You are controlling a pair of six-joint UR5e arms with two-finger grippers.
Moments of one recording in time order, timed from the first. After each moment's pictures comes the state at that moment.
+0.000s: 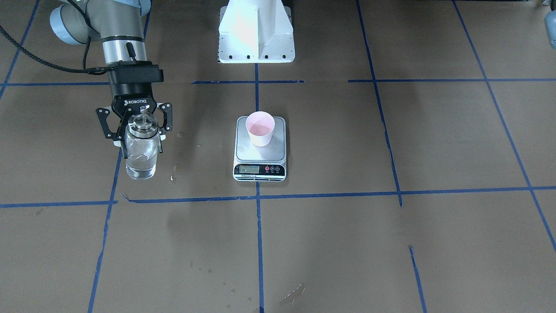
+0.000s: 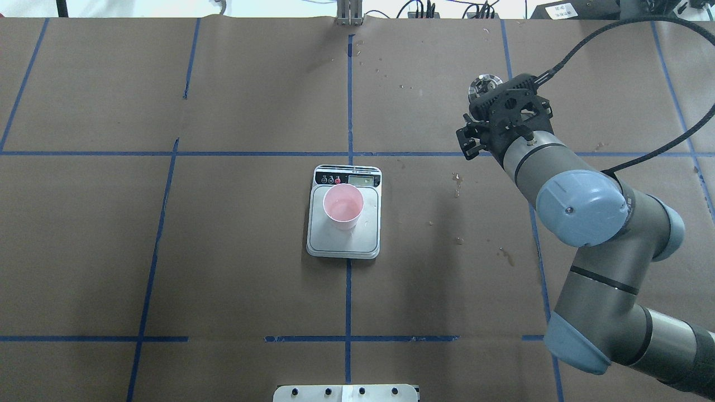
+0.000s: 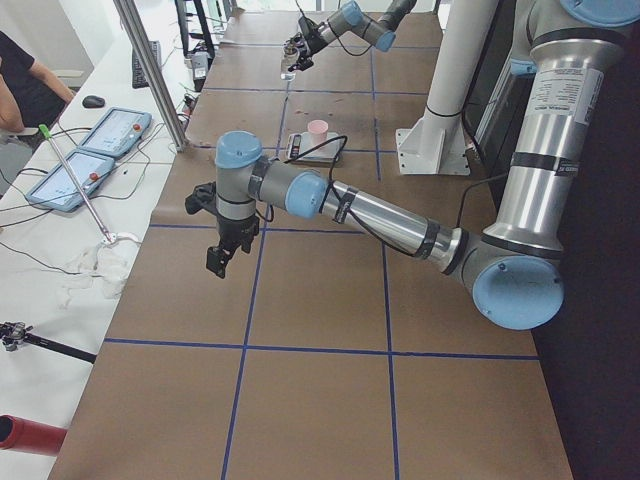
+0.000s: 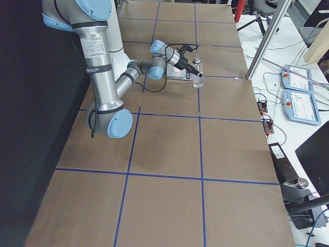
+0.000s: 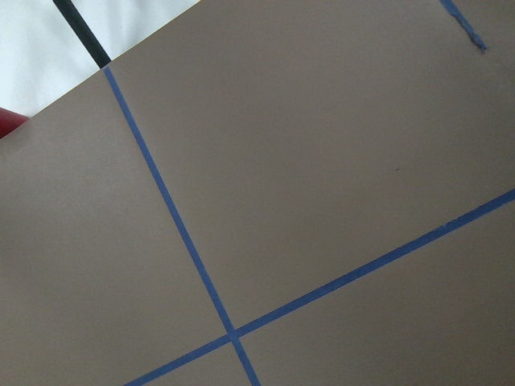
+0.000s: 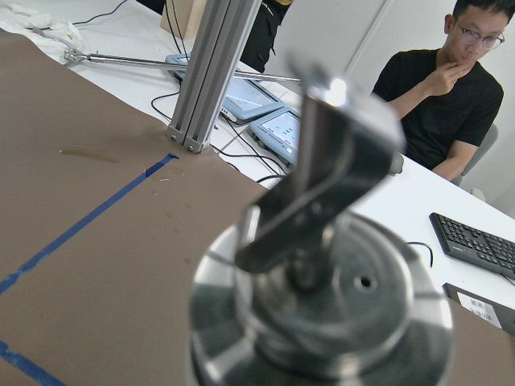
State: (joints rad) left arm -1.48 -1.73 -1.74 -1.55 -2.19 0.20; right arm 0.53 -1.28 1.97 -1.13 1.06 0.56
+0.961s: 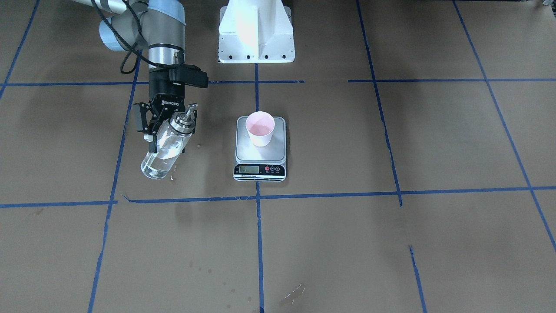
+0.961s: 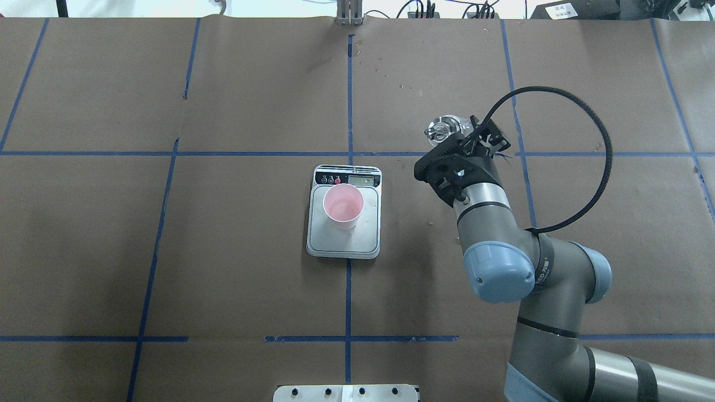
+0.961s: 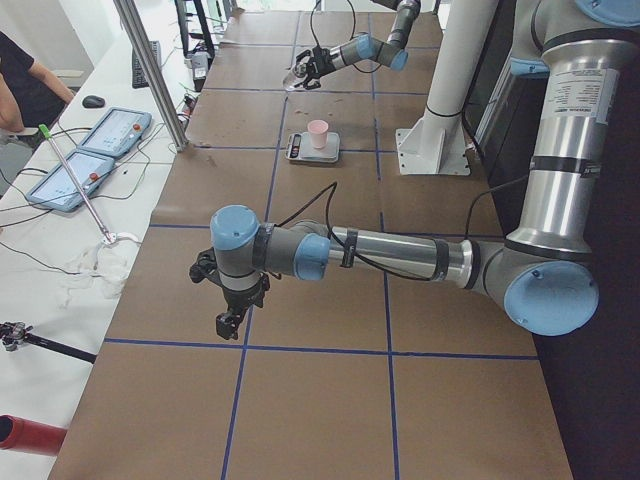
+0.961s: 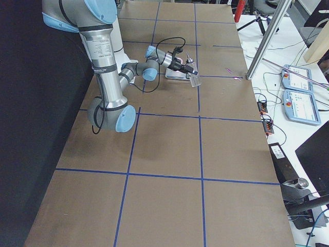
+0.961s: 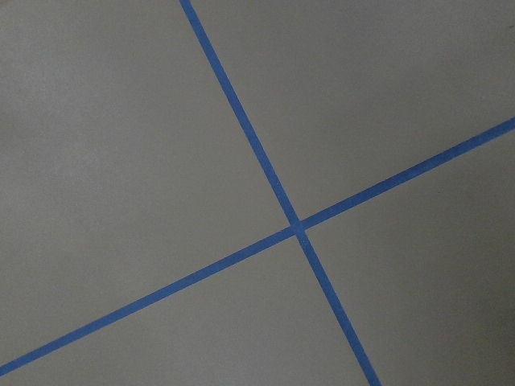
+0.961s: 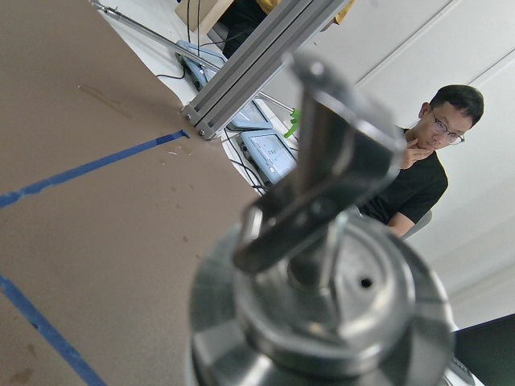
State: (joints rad) left arm -1.53 -1.67 -1.58 -1.63 -2.23 0.33; right arm 0.34 -1.23 1.82 -1.17 0.68 0.38
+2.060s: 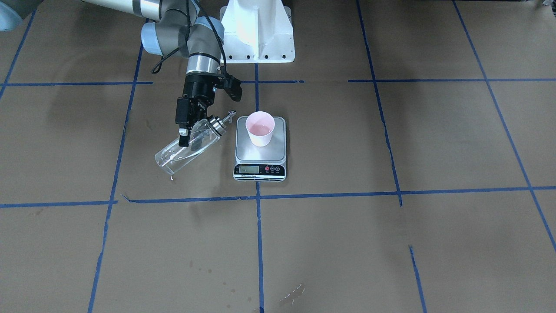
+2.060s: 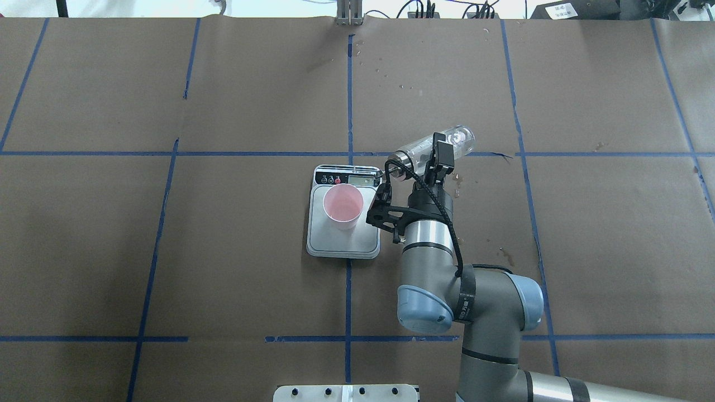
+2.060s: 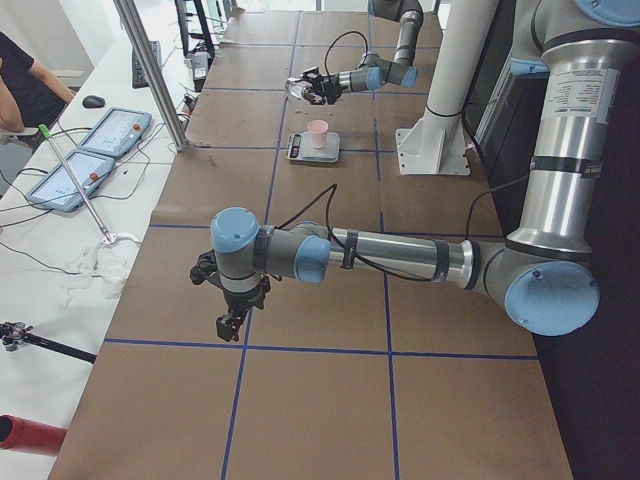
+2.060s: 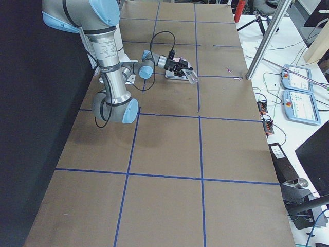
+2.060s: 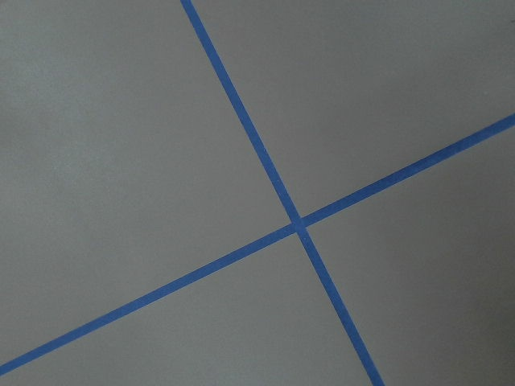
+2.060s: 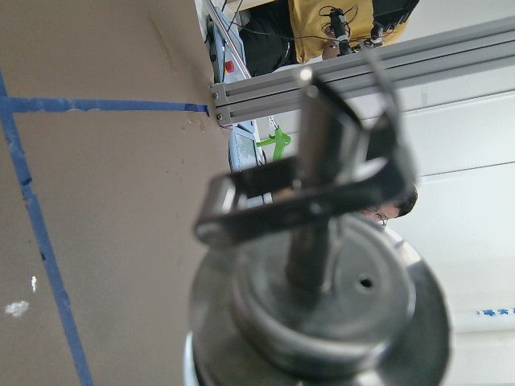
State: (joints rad) left arm -1.53 -1.66 -1.58 -1.63 -2.23 0.33; right arm 0.25 -1.09 1.68 -1.39 0.41 0.13
